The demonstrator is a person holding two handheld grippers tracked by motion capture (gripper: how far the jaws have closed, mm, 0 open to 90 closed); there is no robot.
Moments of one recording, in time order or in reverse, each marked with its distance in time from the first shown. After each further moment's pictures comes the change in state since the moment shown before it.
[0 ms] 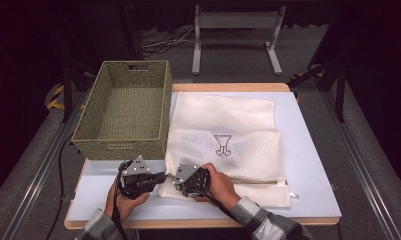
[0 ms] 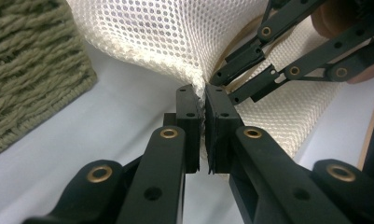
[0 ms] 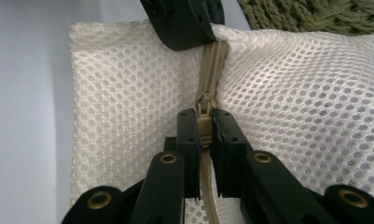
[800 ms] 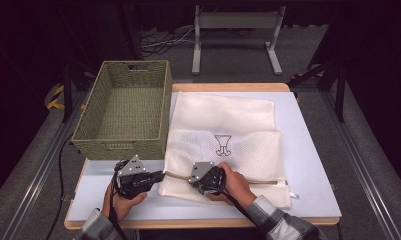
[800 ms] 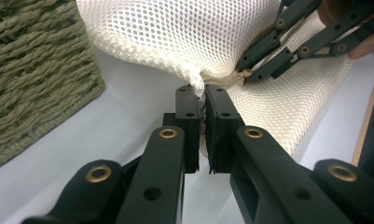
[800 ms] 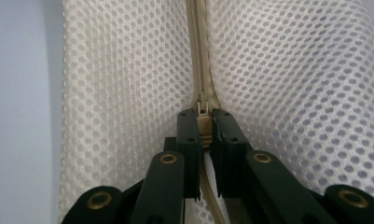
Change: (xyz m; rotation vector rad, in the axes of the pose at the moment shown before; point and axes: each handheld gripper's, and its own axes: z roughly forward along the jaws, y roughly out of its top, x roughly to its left) left arm 0.002 0.000 -0.008 -0.037 0.004 0.011; right arm -0.015 -0.031 -0.023 0.049 0.042 0.030
